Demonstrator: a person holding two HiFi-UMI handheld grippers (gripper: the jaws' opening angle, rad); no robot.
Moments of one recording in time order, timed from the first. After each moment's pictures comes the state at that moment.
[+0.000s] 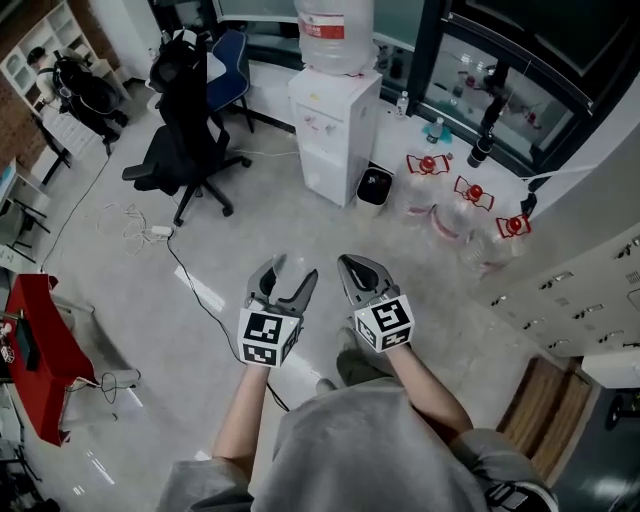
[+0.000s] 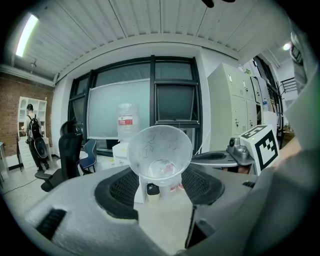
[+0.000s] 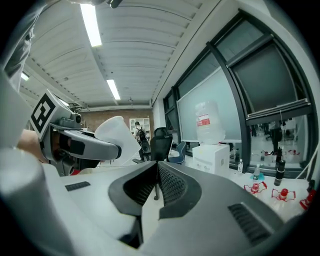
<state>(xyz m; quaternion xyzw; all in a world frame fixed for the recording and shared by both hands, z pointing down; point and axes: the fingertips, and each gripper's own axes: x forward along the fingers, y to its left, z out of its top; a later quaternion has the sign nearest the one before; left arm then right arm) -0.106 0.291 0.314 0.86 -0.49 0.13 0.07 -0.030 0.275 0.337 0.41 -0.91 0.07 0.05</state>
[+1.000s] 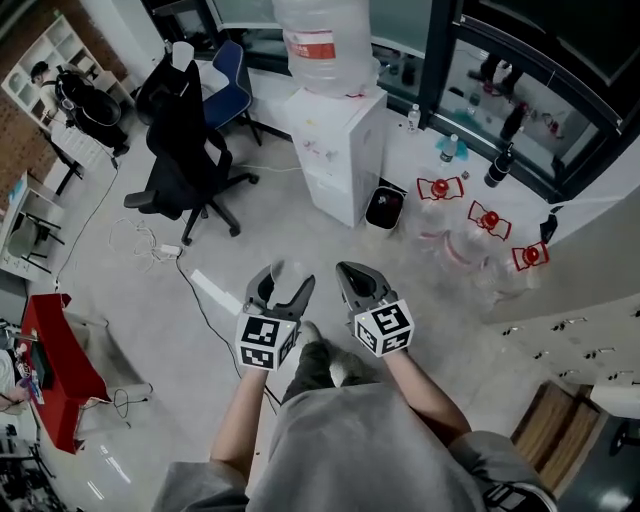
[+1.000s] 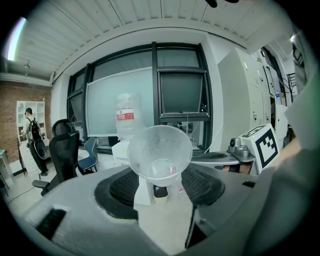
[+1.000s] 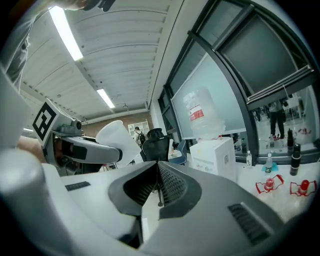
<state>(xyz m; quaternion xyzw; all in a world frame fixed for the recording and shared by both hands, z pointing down) -0.071 0.136 0.325 0.85 -0.50 0.17 0.07 0.007 0.120 0.353 0.39 -0.91 0.13 0.01</state>
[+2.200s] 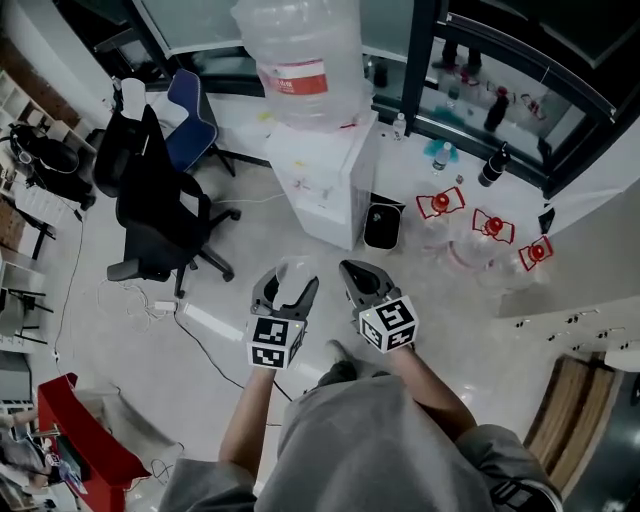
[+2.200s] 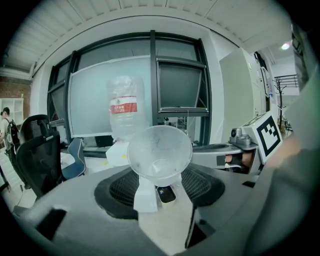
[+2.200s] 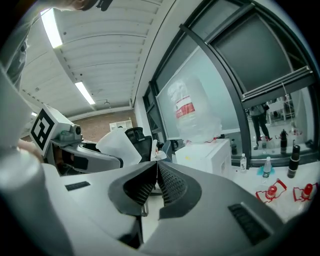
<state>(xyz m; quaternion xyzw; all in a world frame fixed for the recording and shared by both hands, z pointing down) -0.127 -0.066 0.350 0.88 -0.42 0.20 0.07 -0.046 -0.068 0.361 0.47 -0.87 0.15 0.02</state>
